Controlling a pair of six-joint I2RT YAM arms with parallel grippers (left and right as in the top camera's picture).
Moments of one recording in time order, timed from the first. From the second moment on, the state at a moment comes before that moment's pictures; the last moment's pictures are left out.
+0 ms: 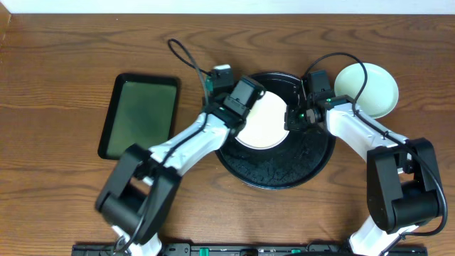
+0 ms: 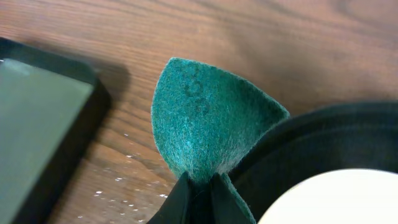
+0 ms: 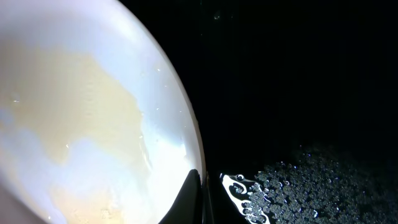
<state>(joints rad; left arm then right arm) -0.62 1.84 1.18 -0.31 -0.64 -0.64 0.26 1.85 1.09 -0.48 -0.20 0.37</state>
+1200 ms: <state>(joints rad) 0.12 1.76 1.17 -0.64 -0.08 -0.63 0.40 1.90 1.32 -0.72 0.07 0.29</state>
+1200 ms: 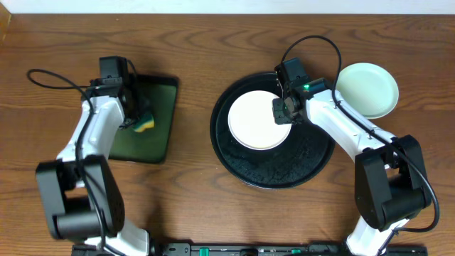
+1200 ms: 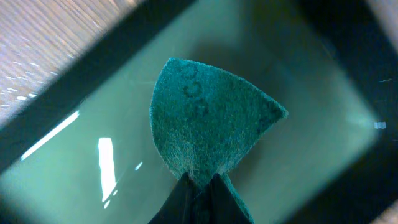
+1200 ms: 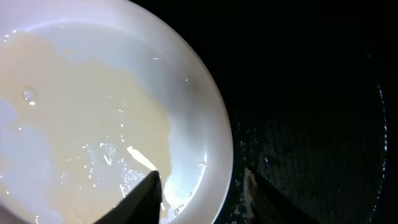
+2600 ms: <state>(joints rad) 0.12 1.45 1.17 -0.66 -0.05 -0.59 0.35 2.00 1.35 -0.73 0.02 0.35</state>
